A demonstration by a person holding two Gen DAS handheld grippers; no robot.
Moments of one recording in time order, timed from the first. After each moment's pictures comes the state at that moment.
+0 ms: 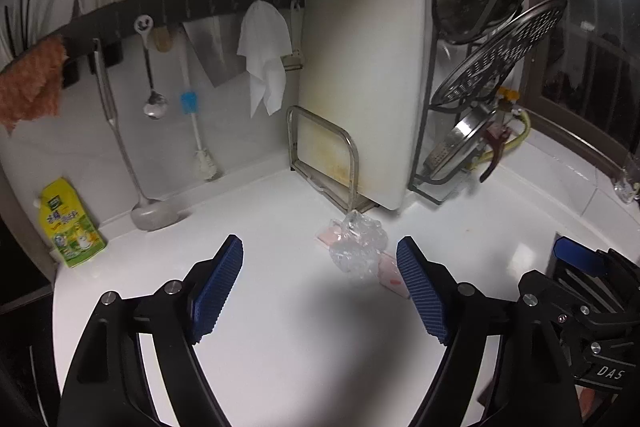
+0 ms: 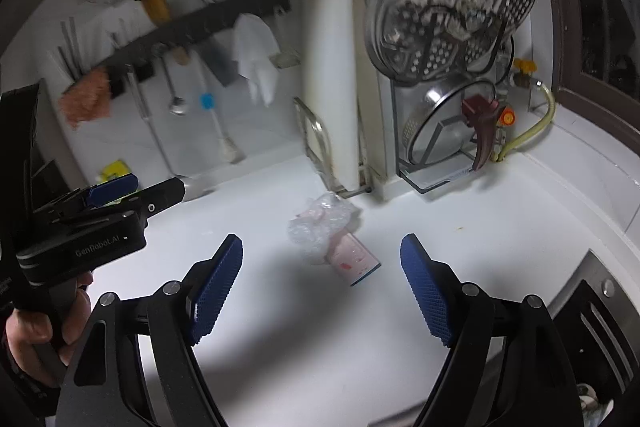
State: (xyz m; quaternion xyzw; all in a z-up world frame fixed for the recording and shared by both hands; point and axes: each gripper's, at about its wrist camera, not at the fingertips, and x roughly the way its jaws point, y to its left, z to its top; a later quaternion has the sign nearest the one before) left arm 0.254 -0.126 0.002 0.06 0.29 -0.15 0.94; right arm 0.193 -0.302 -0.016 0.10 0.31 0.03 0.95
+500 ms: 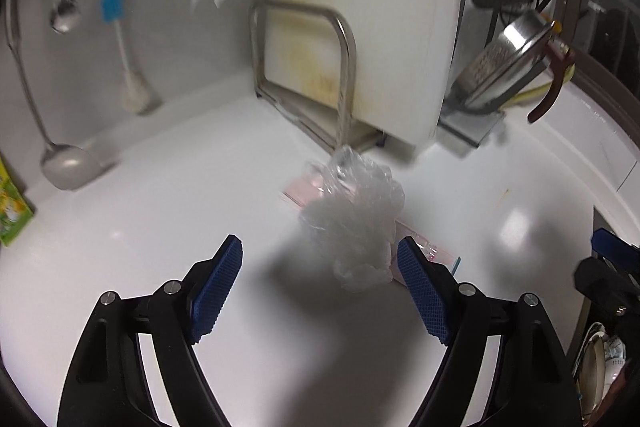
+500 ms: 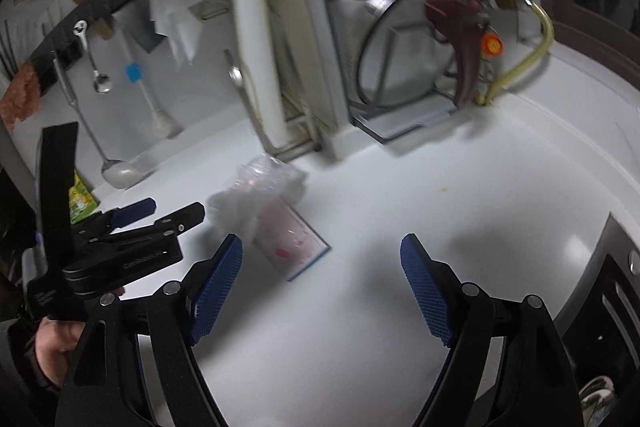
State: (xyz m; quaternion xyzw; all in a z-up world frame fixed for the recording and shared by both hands) left arm 0.346 -0.178 -0.124 0.06 0.39 -0.17 0.90; right arm 0.250 -0.354 -0.106 0.13 0.37 -0.01 0.92
